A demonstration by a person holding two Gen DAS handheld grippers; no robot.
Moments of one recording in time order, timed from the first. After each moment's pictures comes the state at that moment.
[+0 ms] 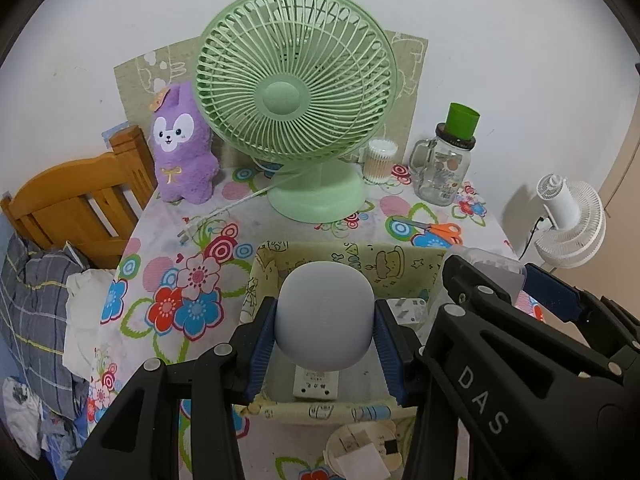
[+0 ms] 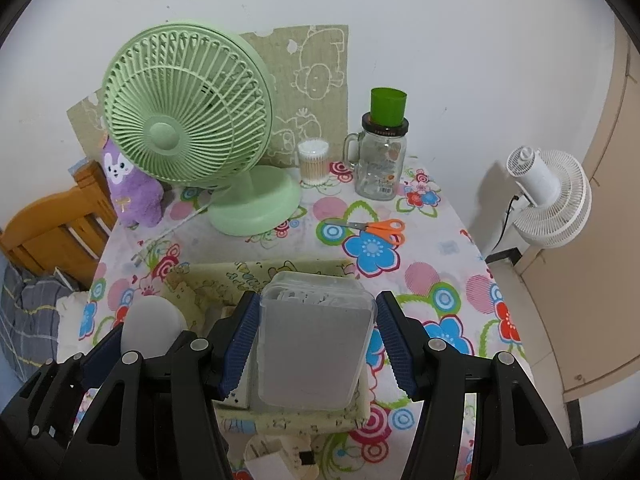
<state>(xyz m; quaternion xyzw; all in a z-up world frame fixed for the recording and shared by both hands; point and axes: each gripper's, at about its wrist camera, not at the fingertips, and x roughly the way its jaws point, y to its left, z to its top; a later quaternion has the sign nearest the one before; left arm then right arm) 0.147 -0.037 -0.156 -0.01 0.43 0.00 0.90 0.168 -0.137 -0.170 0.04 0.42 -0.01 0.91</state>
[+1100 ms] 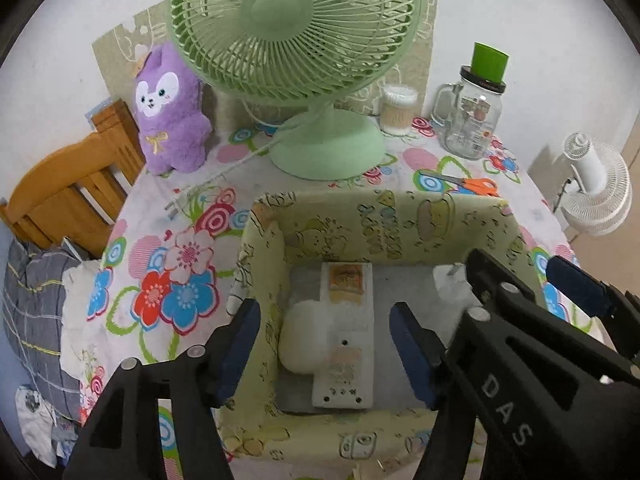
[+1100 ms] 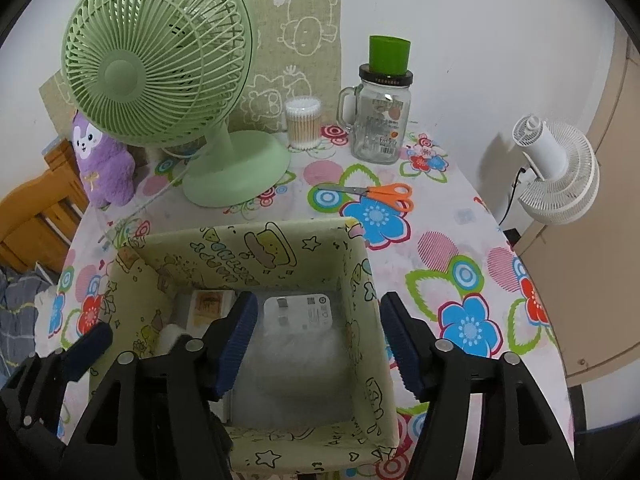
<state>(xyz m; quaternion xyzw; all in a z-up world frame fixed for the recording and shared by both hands) 0.172 -0.030 -0.216 0.02 0.48 0.00 0.88 0.188 -0.130 -0.230 0.04 0.44 -0.03 0.90</state>
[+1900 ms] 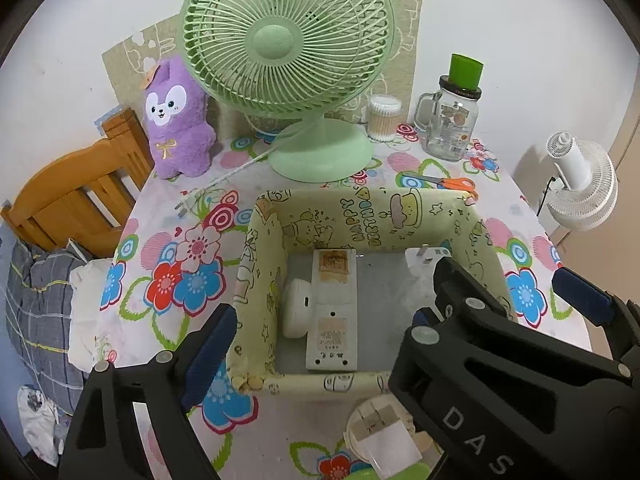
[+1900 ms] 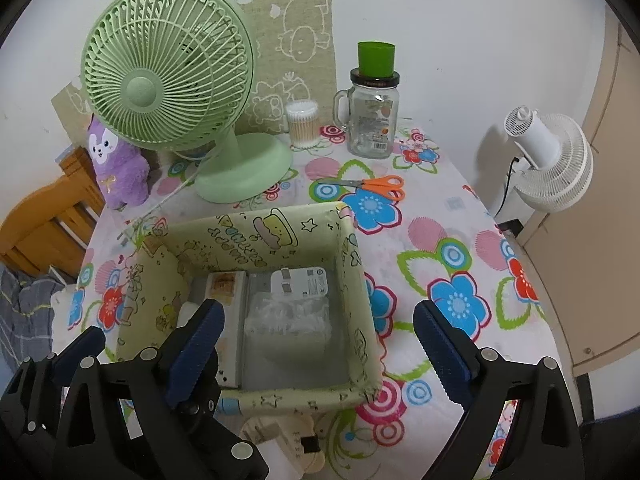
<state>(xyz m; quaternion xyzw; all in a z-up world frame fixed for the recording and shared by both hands) 0.136 -0.039 -0.190 0.02 0.47 0.00 0.89 0.153 -0.138 -0.211 0.06 0.44 -0.02 0.89</state>
